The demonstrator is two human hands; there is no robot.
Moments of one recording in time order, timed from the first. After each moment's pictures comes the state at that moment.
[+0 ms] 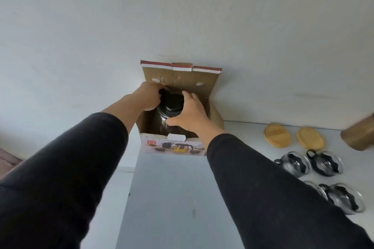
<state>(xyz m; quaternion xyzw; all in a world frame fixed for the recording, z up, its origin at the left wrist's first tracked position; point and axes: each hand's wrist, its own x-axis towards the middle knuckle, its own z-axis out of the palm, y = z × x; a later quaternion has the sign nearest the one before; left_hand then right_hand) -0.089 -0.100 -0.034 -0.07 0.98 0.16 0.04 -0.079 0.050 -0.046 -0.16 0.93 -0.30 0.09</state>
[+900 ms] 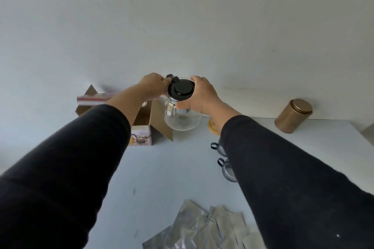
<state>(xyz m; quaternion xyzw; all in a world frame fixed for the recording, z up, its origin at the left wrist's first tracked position) -0.058 0.113 0.046 -0.09 0.92 0.38 0.02 -0.054 0.272 0.046 -0.14 0.94 -0.32 0.03</state>
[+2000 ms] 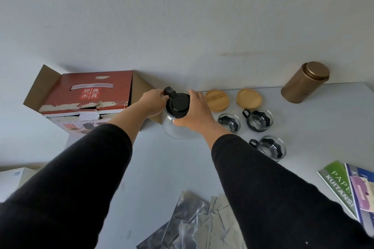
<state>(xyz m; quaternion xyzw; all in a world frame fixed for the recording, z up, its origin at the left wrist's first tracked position) -0.091 0.142 -0.090 -0.06 0.95 0.29 0.14 -0.069 0.293 -0.104 -0.08 0.93 -0.35 0.07</state>
